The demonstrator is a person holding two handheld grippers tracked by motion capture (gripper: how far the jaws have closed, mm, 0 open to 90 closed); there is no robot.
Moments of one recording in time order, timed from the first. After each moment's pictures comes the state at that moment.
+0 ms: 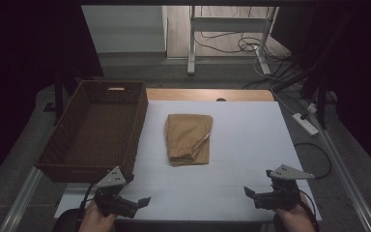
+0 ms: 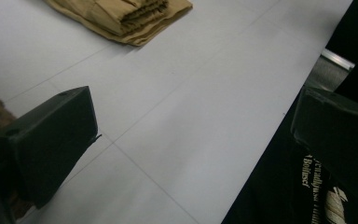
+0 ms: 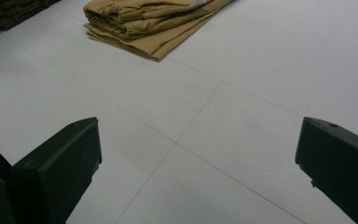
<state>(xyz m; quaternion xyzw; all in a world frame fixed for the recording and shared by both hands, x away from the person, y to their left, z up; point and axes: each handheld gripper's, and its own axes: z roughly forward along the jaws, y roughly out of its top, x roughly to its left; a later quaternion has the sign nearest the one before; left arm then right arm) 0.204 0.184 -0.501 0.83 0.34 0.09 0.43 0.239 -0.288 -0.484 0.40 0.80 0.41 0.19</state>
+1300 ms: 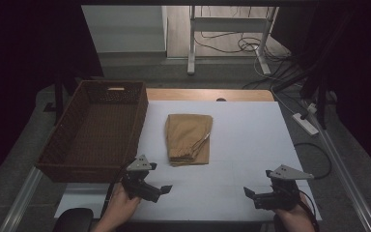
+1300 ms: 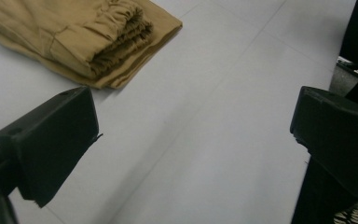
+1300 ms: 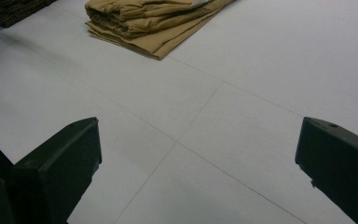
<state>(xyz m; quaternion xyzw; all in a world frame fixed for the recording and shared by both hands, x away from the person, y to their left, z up) 0.260 0.136 -0.510 0.84 0.31 0.07 0.43 0.238 -0.287 -0.484 0.40 0.80 0.41 0.19</state>
